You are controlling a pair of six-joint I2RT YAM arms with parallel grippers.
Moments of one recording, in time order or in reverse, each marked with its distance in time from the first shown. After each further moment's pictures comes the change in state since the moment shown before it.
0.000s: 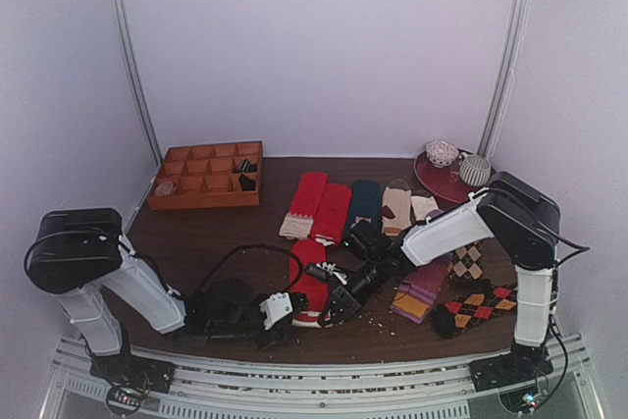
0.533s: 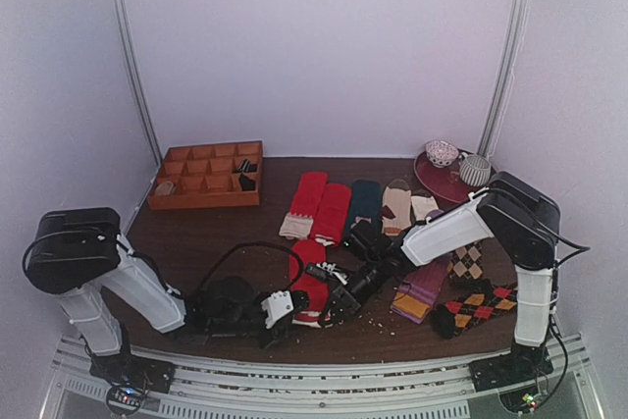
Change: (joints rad) left arm 0.000 -0.013 0.008 0.008 0.030 -0.003; right arm 0.000 0.000 -0.001 0.002 0.000 0.000
